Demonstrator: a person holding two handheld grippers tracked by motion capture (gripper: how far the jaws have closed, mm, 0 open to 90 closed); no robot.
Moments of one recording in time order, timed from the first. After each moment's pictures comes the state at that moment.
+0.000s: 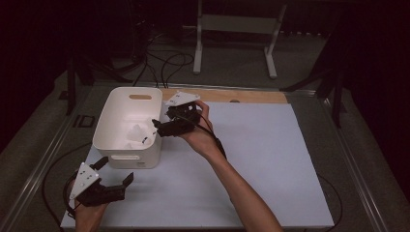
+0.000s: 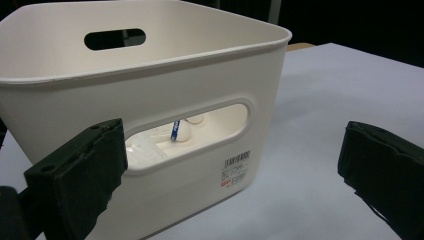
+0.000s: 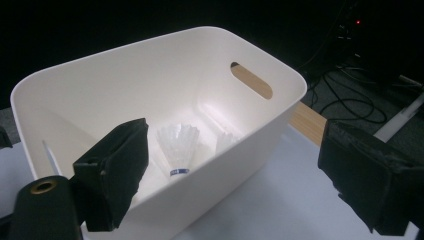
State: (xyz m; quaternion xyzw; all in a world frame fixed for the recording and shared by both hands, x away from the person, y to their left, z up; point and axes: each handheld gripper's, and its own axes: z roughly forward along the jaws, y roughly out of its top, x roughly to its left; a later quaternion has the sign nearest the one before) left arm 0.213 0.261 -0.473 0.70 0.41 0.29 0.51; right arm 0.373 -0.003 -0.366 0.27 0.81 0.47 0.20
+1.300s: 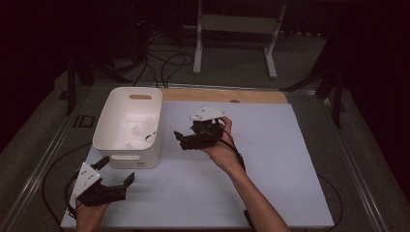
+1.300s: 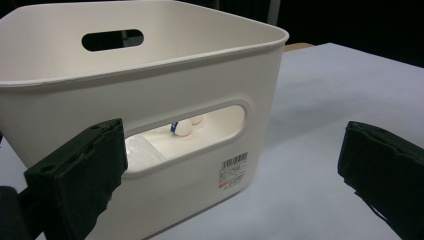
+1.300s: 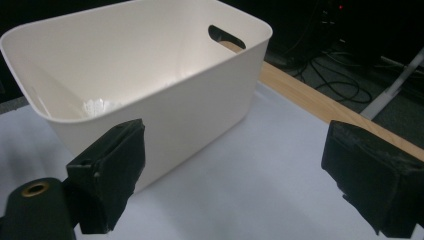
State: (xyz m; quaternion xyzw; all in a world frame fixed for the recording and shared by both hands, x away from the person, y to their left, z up) left arm 0.214 0.258 -0.473 0.70 0.41 0.29 0.51; right arm 0.346 -0.060 -0.390 0.30 0.81 0.46 0.20
